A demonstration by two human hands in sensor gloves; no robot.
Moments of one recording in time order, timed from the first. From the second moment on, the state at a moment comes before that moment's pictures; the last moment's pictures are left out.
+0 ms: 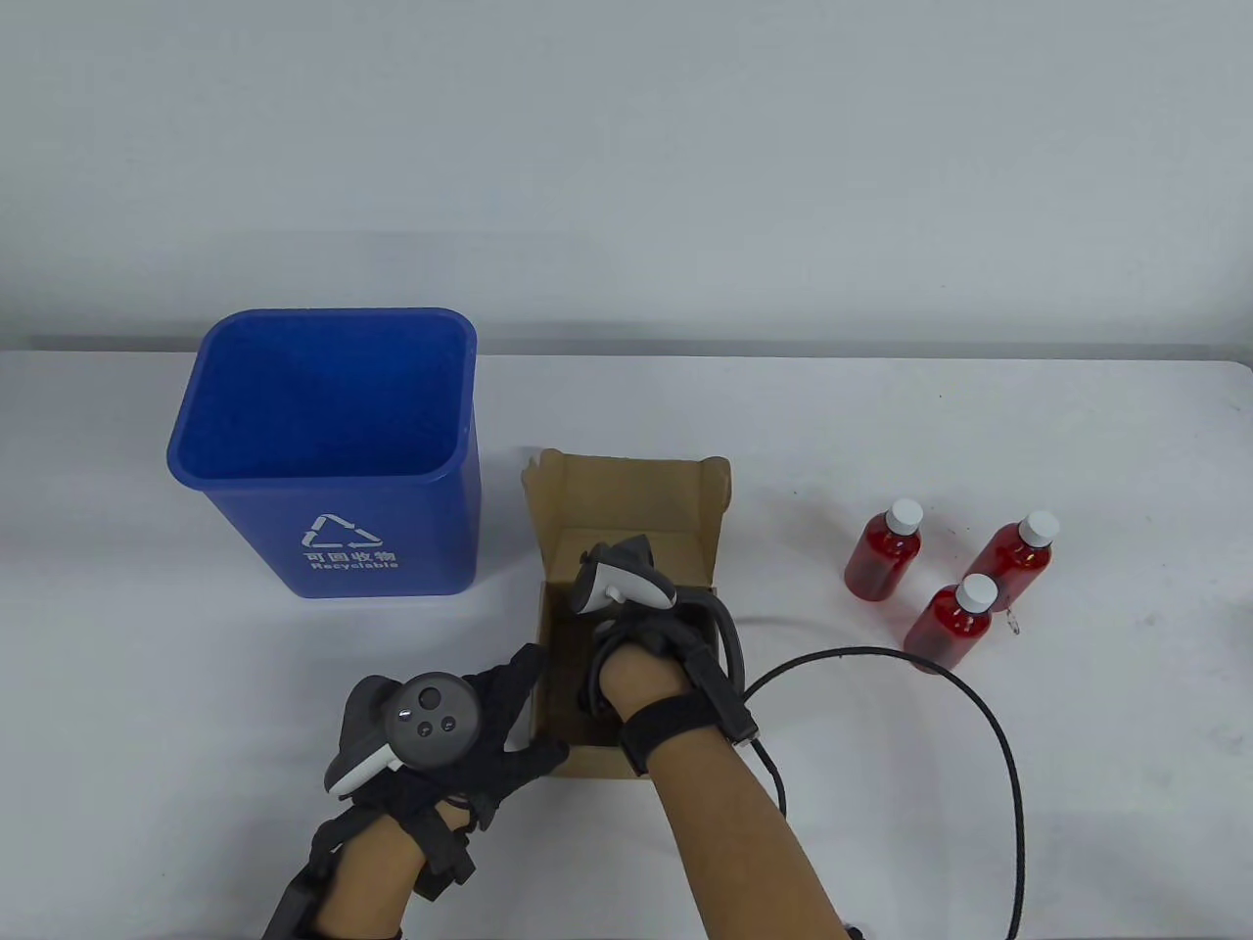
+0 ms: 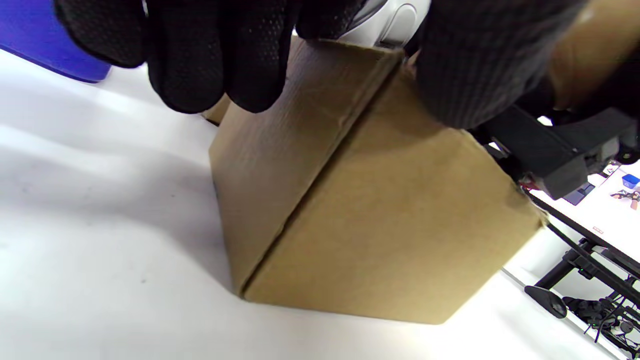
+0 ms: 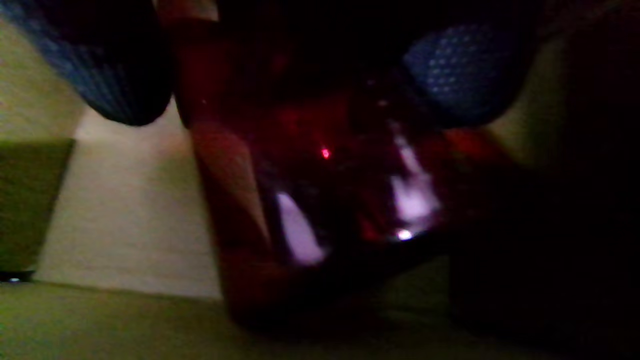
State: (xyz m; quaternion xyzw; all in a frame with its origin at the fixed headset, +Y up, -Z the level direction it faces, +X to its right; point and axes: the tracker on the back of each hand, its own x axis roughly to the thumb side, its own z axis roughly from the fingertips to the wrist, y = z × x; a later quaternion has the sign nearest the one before) left_hand -0.173 -0.712 -0.266 -0.06 -0.22 0.25 0.94; right_hand -0.001 -0.728 -0.374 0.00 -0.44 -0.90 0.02
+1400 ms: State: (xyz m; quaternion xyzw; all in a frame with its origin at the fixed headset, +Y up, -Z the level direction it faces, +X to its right) left_hand -0.167 -0.713 -0.262 -0.06 -0.22 0.24 0.94; right_hand 0.207 -0.695 -0.349 0.00 0.08 -0.93 -0.37
